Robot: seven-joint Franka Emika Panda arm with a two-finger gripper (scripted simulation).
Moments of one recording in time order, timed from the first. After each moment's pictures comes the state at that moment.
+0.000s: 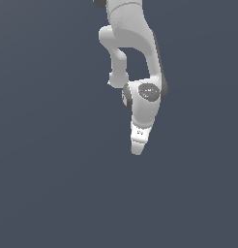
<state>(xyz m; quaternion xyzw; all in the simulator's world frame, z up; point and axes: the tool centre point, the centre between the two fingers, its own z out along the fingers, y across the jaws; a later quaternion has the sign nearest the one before) -0.016 0.092 0.083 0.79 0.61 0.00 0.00</state>
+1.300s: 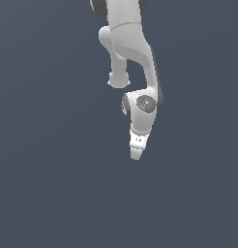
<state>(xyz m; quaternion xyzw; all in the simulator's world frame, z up) -0.016 0.092 0.034 0.79 0.62 0.00 0.00</state>
